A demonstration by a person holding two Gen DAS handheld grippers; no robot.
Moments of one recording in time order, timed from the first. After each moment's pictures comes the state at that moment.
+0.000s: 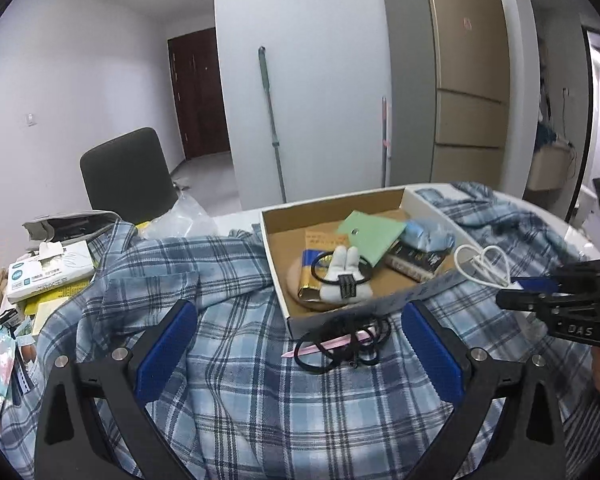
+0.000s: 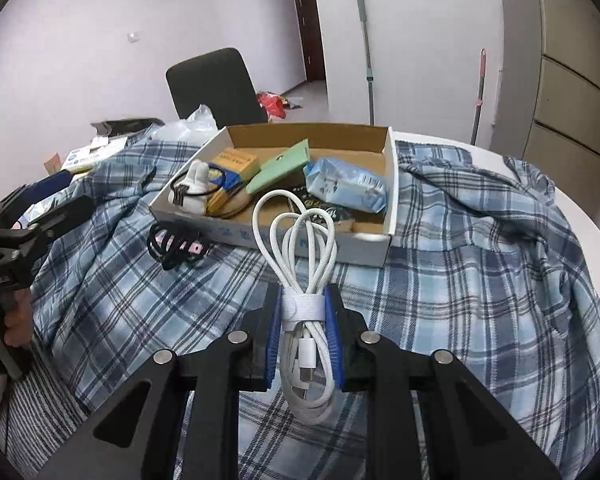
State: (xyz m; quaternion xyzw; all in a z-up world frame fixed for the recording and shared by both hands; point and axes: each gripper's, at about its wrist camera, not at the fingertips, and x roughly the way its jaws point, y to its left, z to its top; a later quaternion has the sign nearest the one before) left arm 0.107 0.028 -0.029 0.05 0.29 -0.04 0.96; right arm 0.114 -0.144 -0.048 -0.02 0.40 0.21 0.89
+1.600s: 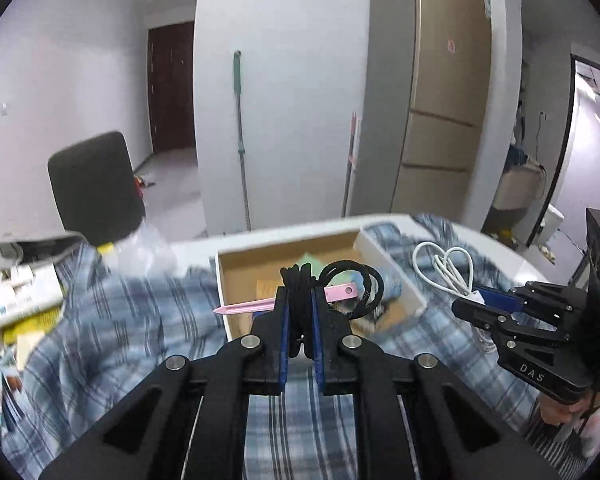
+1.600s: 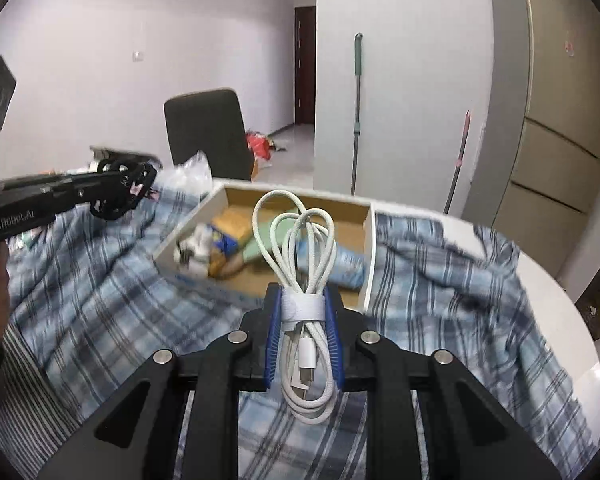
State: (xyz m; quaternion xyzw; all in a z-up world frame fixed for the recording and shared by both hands) left arm 0.129 0.009 0.045 0.00 0.28 -0.10 0.95; right arm 0.105 -0.138 0.011 -0.06 0.31 0.18 0.93
